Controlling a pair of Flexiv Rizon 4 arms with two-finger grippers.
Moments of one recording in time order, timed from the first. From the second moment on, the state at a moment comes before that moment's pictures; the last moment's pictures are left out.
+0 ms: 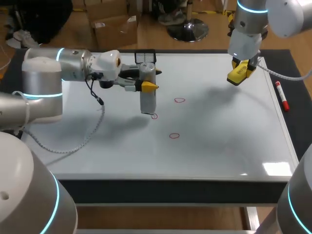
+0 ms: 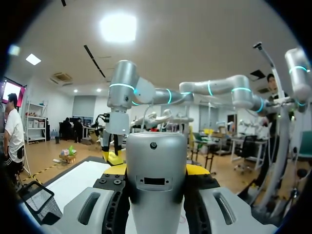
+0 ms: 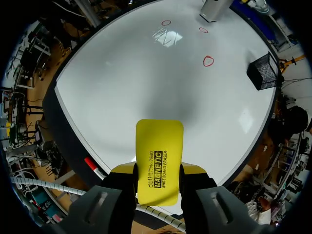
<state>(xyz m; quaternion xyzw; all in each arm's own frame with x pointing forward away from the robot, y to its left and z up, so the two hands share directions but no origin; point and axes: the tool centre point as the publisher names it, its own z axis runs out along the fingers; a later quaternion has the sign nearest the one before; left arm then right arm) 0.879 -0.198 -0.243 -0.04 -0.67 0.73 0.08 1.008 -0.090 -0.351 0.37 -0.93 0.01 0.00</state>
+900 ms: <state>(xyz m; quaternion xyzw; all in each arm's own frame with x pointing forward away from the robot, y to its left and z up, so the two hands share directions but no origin) 0.884 -0.213 -0.271 -0.04 -0.67 0.74 0.10 1.008 -0.090 -0.351 0.37 -0.93 0.01 0.00</state>
